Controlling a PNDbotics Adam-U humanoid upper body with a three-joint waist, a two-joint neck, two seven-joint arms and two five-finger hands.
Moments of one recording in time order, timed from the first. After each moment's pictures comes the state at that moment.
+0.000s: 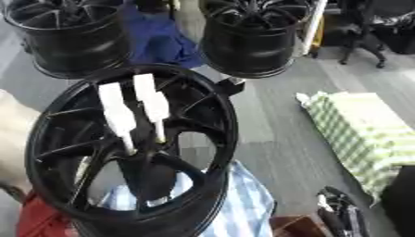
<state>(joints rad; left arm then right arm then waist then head) -0.86 0.76 -0.21 -1.16 0.08 -0.40 -0.72 0.03 -0.22 0.01 -1.13 0.07 -0.26 -0.27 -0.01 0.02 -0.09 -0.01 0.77</state>
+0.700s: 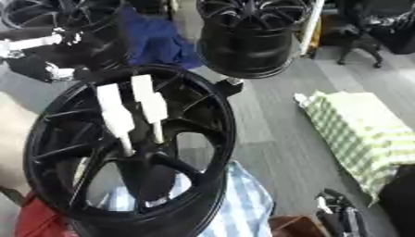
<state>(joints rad) -0.95 0.60 -0.40 -0.98 -0.31 -0.54 -0.58 0.03 -0.22 0.01 -1.12 0.07 -0.26 -0.27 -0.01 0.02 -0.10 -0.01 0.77</state>
